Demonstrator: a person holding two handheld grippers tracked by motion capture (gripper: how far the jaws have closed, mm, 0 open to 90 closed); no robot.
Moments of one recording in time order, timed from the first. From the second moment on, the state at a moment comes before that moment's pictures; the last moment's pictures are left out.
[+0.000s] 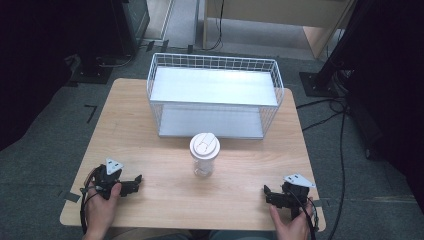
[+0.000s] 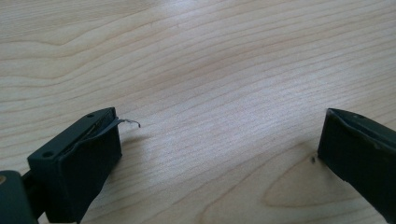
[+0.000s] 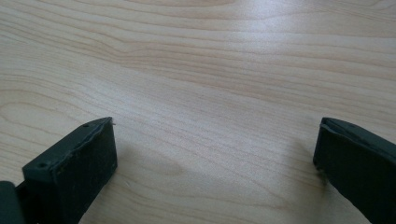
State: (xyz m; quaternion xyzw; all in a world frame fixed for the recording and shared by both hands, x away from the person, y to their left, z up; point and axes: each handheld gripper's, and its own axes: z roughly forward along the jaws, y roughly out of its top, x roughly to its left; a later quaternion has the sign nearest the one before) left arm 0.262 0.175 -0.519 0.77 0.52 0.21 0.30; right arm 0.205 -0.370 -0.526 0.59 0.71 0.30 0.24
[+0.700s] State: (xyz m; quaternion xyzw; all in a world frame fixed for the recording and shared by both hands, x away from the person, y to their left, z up) left arm 0.261 0.175 -0.519 0.77 0.52 0.21 0.30; right arm 0.203 -0.323 -0.502 0.52 0.73 0.37 0.23
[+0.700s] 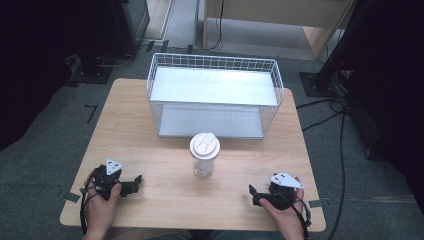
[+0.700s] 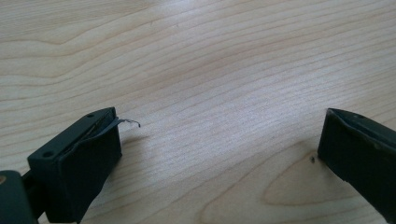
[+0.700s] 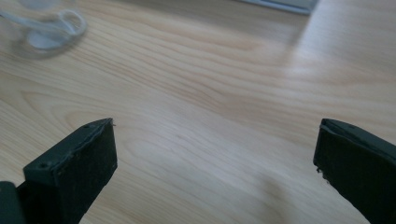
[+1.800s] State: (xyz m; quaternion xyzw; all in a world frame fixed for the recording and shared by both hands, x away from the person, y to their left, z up) left arm 0.257 0.175 -0.519 0.77 0.52 0.21 0.30; right arm 0.230 -0.221 -0.495 0.46 0.76 0.42 0.19
